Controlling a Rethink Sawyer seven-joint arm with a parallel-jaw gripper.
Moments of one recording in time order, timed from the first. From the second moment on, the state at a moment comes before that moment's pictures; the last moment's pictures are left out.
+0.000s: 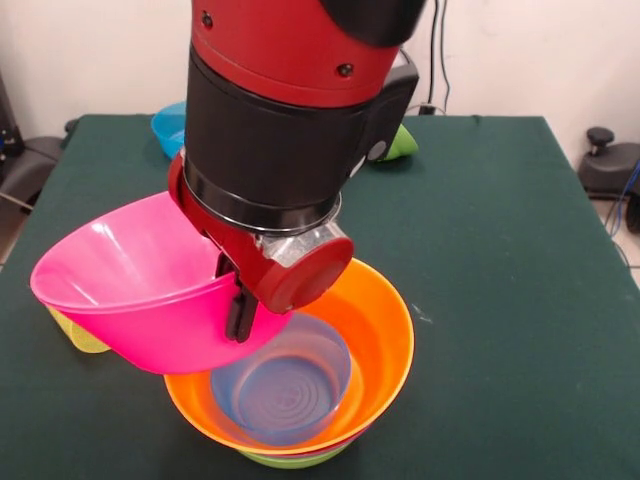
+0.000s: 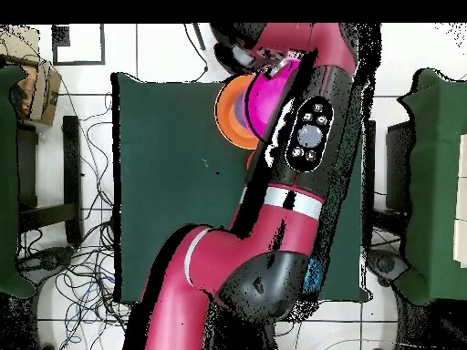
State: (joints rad) arm -0.22 0.11 -0.83 0.13 0.62 1.35 2.36
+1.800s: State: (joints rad) arm -0.20 0.11 -0.88 0.22 0.60 1.31 2.36
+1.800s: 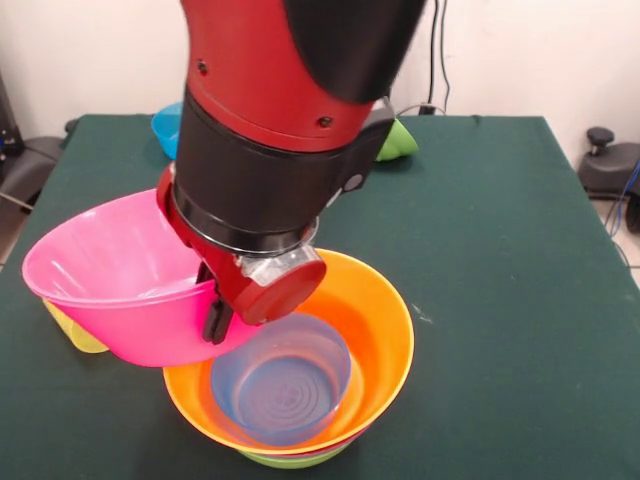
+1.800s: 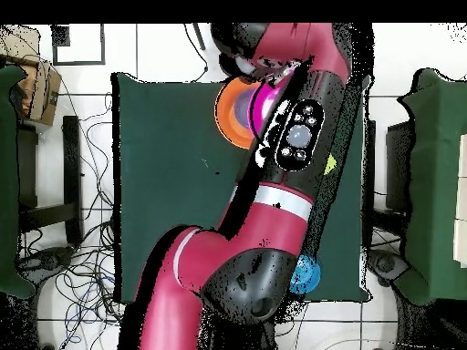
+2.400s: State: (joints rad) arm -0.16 0.13 -1.00 0.22 0.68 1.31 2.44
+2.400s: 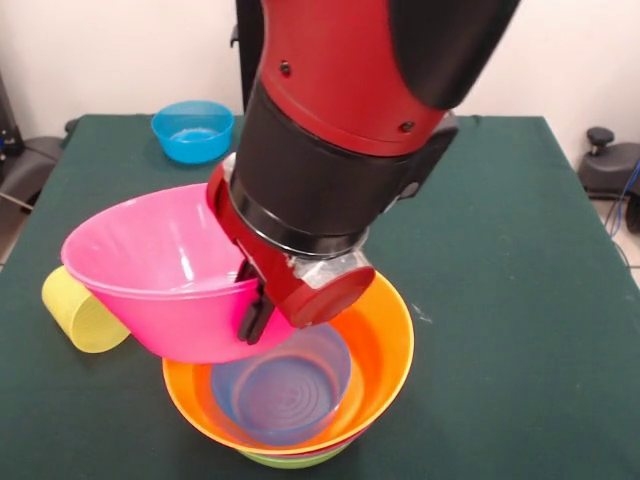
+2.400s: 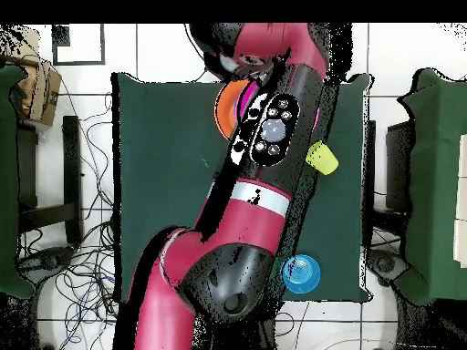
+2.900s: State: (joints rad) arm -0.14 0.12 -1.01 0.22 0.69 1.31 2.46
